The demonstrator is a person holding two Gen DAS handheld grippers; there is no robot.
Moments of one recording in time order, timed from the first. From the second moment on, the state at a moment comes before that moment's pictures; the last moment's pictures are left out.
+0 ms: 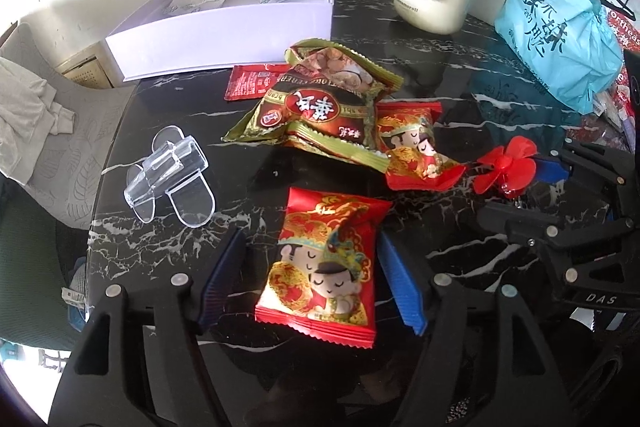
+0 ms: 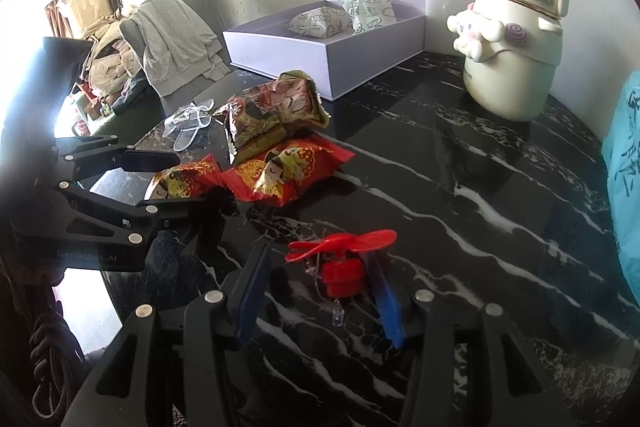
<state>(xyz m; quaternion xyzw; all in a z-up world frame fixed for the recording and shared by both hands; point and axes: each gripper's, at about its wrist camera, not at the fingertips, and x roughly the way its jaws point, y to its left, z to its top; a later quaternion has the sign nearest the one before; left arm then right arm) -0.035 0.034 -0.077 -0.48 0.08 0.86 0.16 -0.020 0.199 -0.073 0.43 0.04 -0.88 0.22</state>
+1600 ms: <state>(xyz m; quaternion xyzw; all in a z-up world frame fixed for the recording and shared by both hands) -0.042 0.019 0.011 -0.42 0.06 0.89 0.15 -0.026 0.176 0.011 0.35 0.09 -0.89 0.28</state>
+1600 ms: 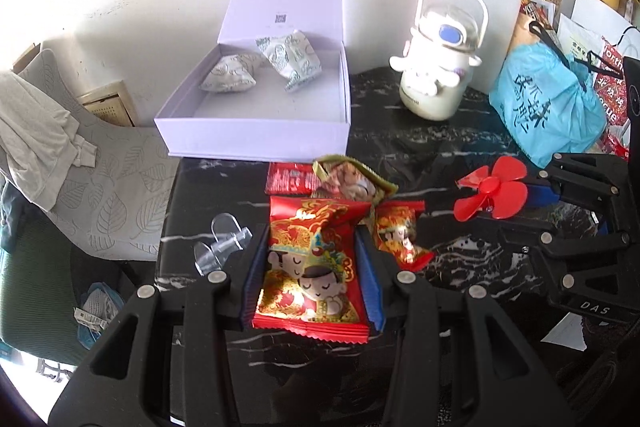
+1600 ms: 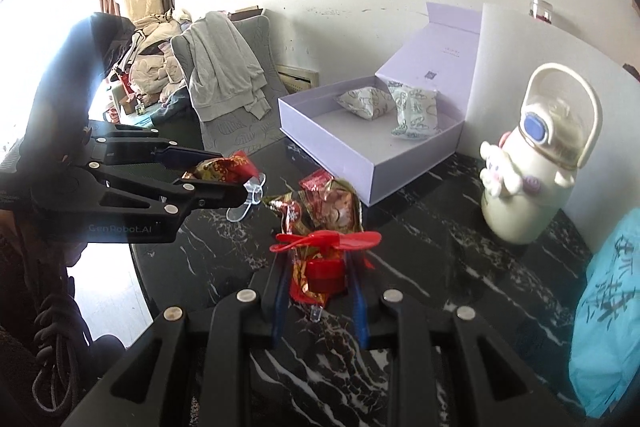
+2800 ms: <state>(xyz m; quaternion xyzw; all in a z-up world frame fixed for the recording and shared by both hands) -0.161 -0.005 0.040 -0.39 0.06 0.91 0.15 -0.149 0.145 0.043 0.33 0.11 -0.89 0.30</state>
